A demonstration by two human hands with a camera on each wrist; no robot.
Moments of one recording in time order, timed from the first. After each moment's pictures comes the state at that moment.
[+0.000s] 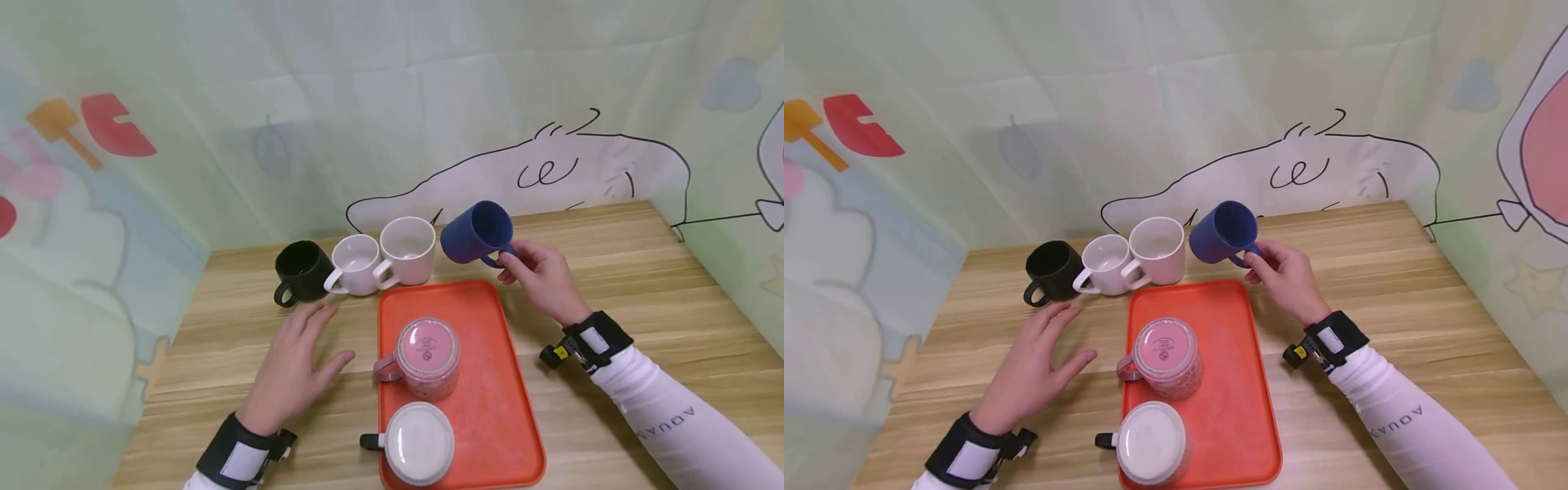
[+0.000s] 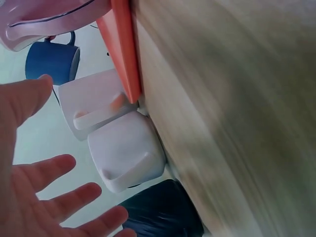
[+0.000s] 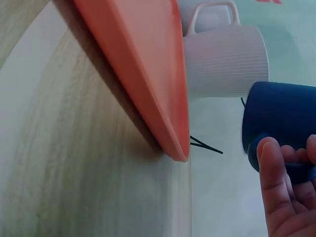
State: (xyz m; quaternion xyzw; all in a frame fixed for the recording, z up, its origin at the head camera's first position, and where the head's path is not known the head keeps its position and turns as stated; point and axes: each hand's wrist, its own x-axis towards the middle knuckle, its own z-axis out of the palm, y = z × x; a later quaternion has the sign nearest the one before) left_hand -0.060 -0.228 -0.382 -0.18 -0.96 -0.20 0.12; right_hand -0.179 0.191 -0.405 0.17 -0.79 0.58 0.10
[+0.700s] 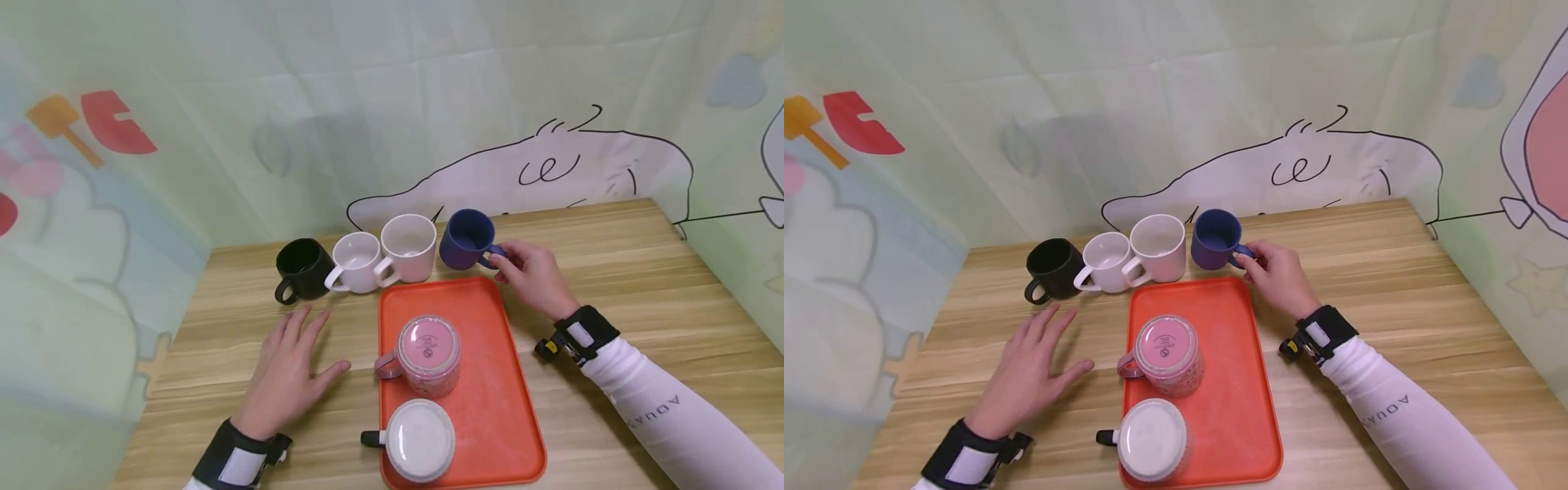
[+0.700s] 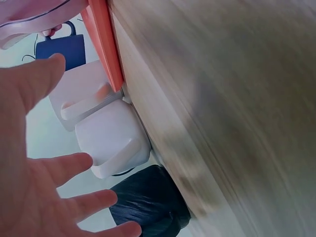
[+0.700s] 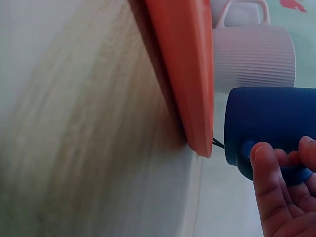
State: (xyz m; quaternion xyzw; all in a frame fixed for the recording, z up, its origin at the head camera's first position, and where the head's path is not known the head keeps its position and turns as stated) left_hand -0.050 -0.236 -0.392 -0.13 -0.98 -0.12 0.07; right_hand -0.187 0.180 -0.414 0.17 -0.84 0.50 0.10
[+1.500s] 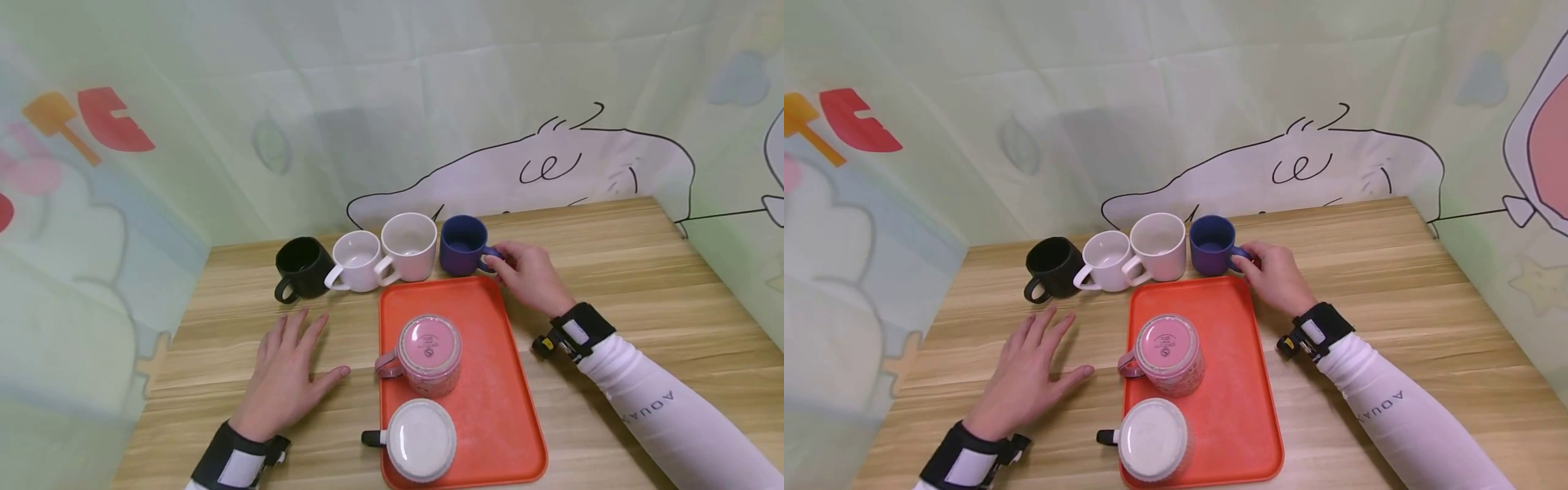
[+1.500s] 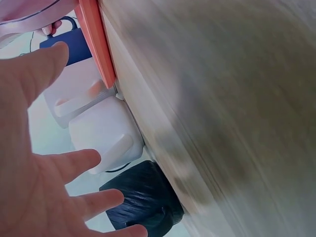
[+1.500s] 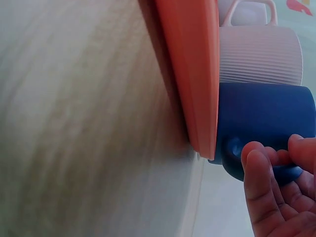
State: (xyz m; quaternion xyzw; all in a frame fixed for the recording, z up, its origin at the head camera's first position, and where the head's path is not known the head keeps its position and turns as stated) left_hand -0.048 -0.241 -0.397 -0.11 -0.99 -0.11 0.04; right_hand -0.192 0.175 -0.412 0.15 -0.88 0.45 0.06
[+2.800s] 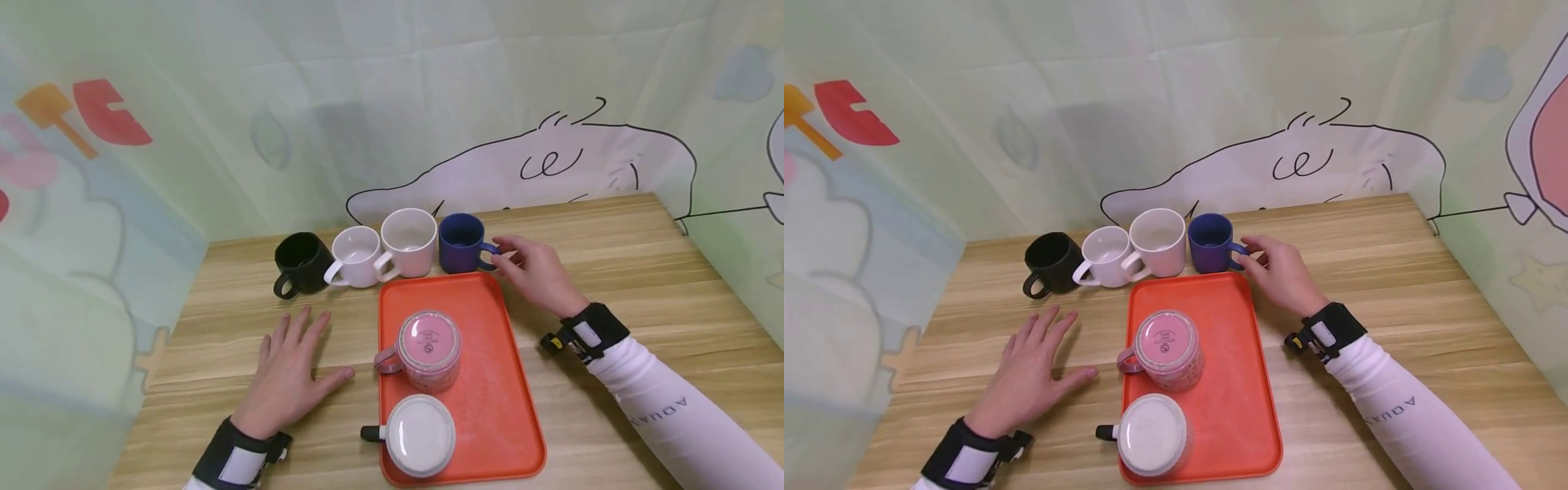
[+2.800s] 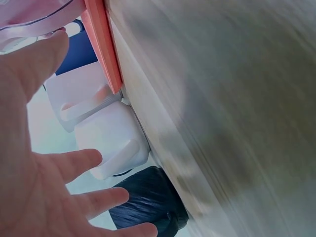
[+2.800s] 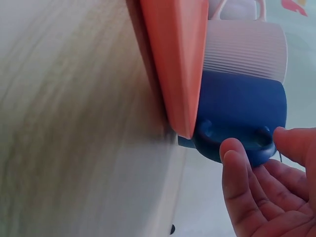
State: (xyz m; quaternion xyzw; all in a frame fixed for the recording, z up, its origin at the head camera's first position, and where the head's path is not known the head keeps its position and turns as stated) left_hand -0.045 -0.237 -0.396 -0.11 -0.99 -0.12 0.01; right_hand -0.187 0.186 -0.404 0.18 -0.88 0.44 0.05
